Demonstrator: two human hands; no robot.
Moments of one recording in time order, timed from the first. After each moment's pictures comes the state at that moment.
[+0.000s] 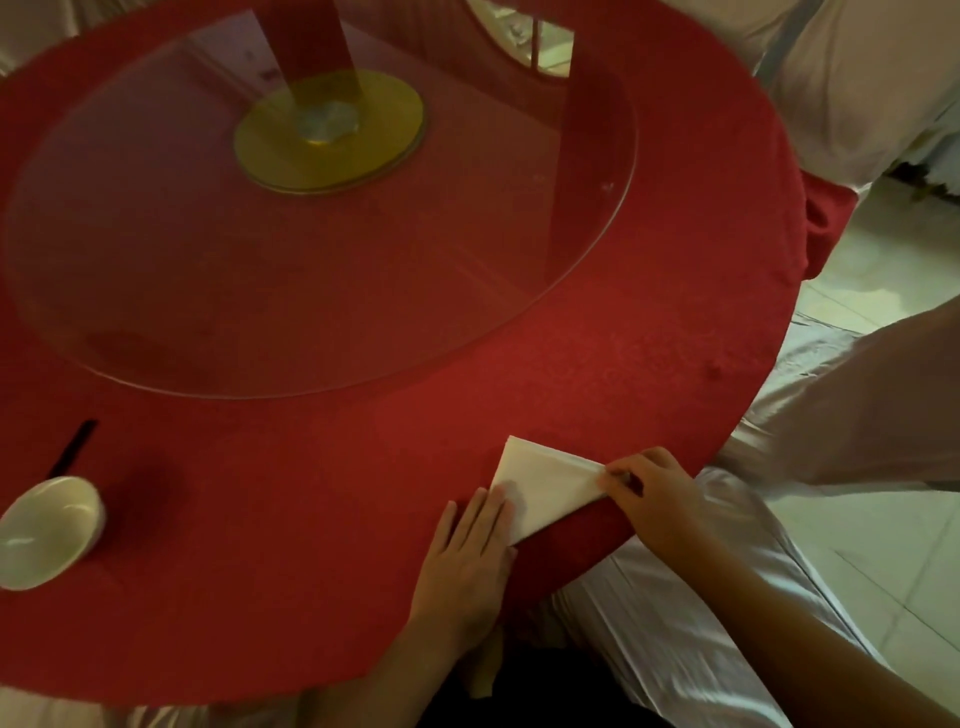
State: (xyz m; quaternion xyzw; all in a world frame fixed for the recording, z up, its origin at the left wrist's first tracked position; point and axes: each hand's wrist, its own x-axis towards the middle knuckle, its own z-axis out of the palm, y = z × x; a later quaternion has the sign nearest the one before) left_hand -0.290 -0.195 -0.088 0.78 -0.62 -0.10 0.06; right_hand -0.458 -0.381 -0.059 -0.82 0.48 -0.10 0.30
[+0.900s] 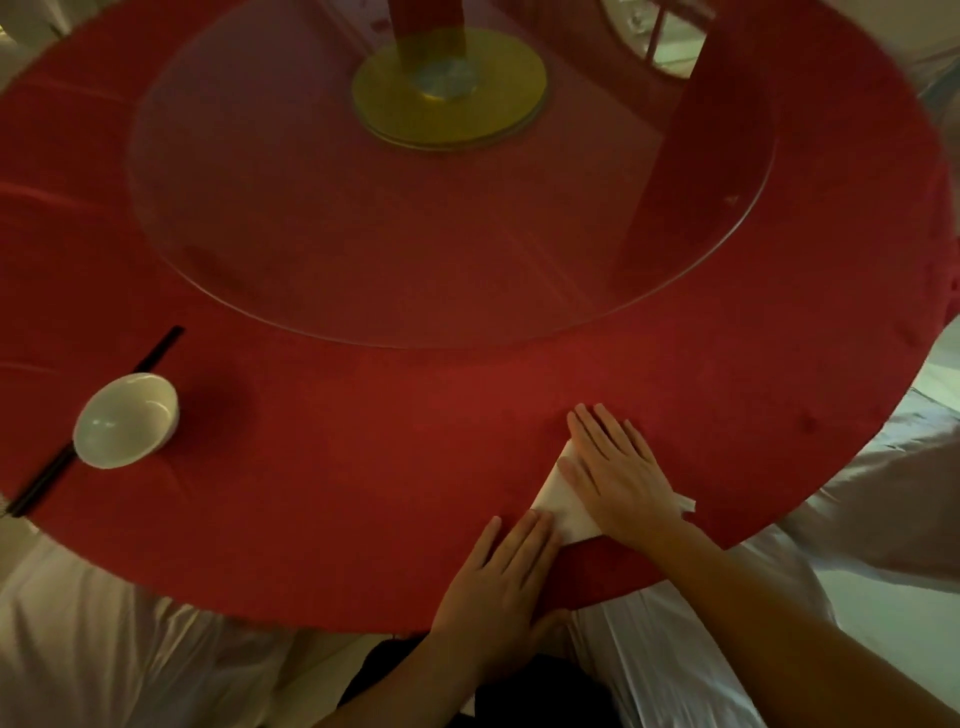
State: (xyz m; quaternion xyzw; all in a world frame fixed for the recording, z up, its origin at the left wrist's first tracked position) left_hand -0.306 -0.168 -0.084 0.77 -0.62 -0.13 0.01; right_hand -0.365 -0.377 -0.080 -0.96 0.24 0.05 0.11
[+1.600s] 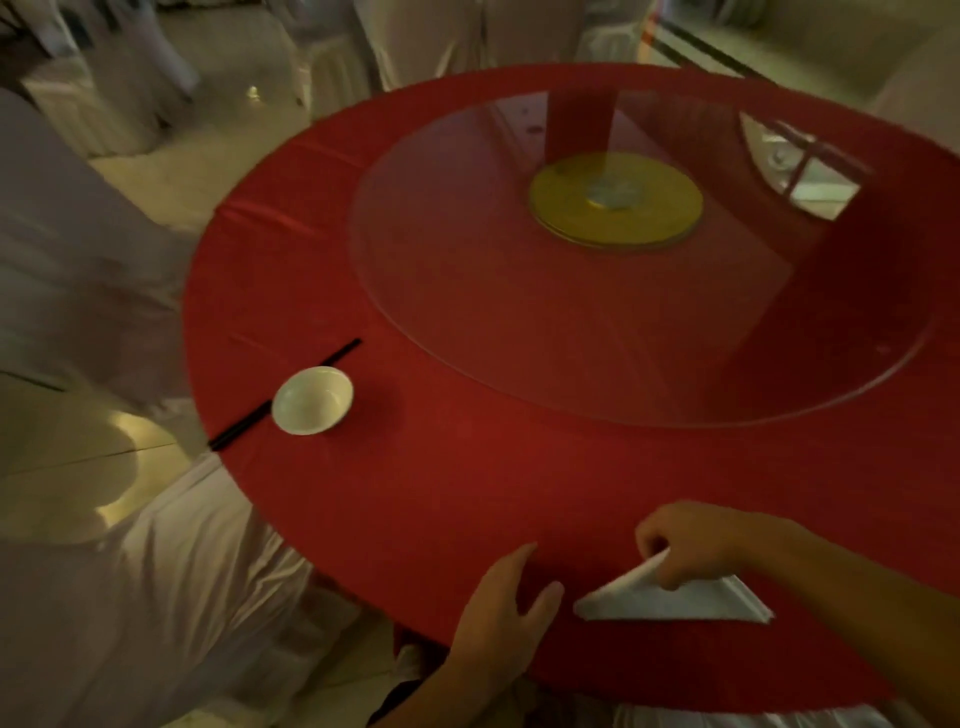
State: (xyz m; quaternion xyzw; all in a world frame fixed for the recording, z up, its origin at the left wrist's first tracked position) left_hand -0.260 -0.115 -0.044 0.85 -0.17 -0.27 0.43; right_hand -0.276 -0.383 0.018 -0.90 0.00 0.40 0.19
